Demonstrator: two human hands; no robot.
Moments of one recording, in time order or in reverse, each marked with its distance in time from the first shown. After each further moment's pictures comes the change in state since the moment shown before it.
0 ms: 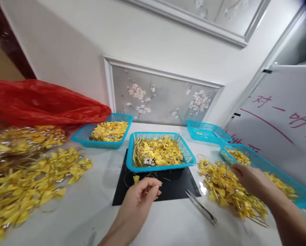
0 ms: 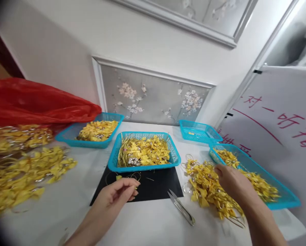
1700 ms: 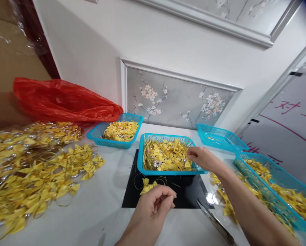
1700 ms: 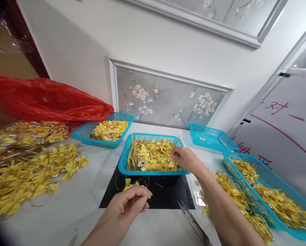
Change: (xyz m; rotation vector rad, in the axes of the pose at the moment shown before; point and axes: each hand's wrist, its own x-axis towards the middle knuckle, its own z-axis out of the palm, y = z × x) left_hand -0.010 0.002 0.003 0.013 -0.047 -0.009; right_hand 0.078 -0.135 0.066 0.228 -0.487 -0.396
